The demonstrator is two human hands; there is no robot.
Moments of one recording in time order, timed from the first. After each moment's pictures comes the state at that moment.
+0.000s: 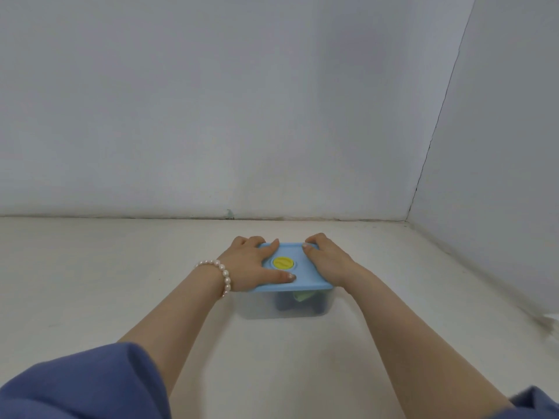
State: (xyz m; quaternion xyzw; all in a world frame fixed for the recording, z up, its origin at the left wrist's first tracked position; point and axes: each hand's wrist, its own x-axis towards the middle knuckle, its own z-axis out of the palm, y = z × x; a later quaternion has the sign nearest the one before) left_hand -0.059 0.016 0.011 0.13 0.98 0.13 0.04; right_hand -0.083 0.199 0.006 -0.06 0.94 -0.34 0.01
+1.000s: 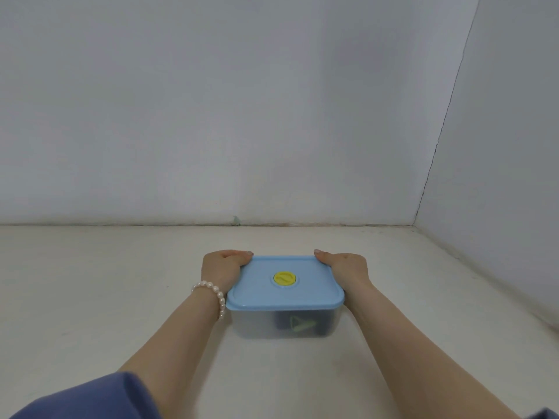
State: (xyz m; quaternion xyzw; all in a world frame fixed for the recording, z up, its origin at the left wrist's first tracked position) left_hand -0.063 -0.003 -0.010 -0.15 0.69 0.69 -0.13; right_hand -0.080 0.195 -0.007 0.14 0.70 -0.70 -0.04
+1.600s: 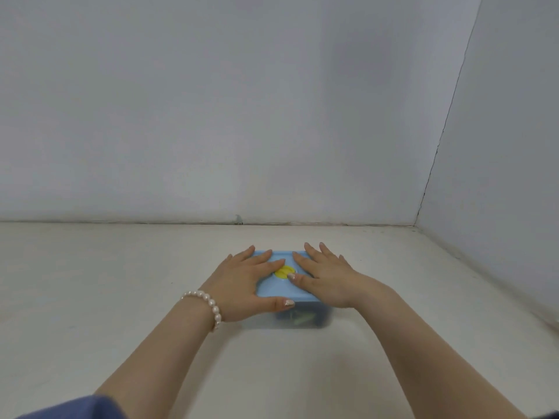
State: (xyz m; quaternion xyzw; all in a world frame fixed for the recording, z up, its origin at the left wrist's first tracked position) left_hand -0.021 -0.007 -0.001 0.18 0.97 0.14 -0.02; right_hand -0.049 0.184 0.016 -0.19 0.98 -0.07 0.08
